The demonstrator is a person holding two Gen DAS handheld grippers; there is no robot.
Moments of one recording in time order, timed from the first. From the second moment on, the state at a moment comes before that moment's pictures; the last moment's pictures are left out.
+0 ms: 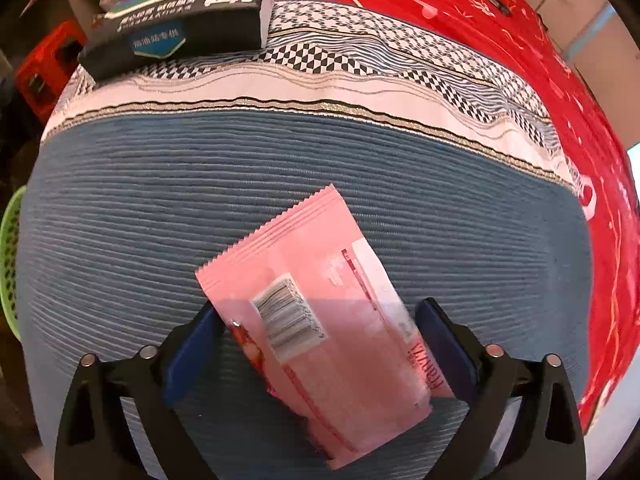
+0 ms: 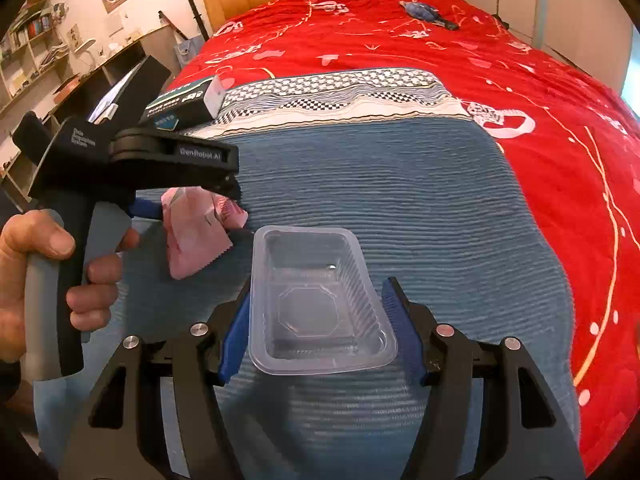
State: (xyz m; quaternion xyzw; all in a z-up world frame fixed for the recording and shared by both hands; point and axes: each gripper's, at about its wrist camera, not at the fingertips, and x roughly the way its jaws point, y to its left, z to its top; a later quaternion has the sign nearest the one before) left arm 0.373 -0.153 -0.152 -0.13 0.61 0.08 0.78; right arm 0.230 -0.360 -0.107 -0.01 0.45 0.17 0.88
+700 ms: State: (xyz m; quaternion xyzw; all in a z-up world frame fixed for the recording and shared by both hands) left arm 0.273 -0.042 -0.082 -0.20 0.52 0.01 0.83; right arm 0.164 -0.291 -0.065 0.01 0.42 0.20 0.89
